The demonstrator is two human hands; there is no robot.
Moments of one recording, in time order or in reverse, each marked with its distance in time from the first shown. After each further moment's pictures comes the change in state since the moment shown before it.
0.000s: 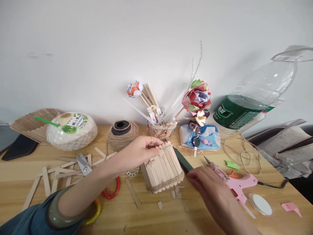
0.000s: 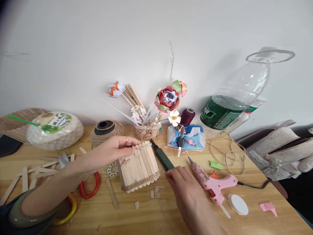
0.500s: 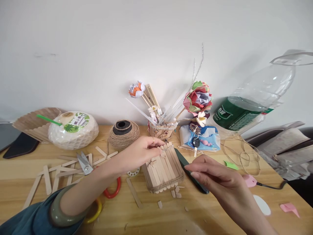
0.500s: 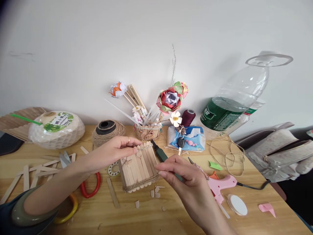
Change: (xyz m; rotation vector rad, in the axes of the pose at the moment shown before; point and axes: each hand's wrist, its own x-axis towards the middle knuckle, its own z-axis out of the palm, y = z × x) left_hand -0.001 0.001 0.001 0.035 0.018 0.027; right_hand 0.034 -0.030 -0.036 0.558 0.131 0.076
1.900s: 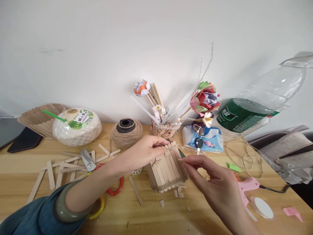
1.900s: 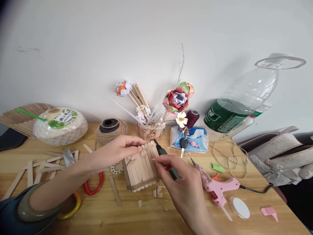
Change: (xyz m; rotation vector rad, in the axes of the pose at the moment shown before) left_hand 0.001 -0.002 0.001 -0.048 0.016 0.004; right_hand 0.002 -0.003 0.026 -0.283 0.183 -0.052
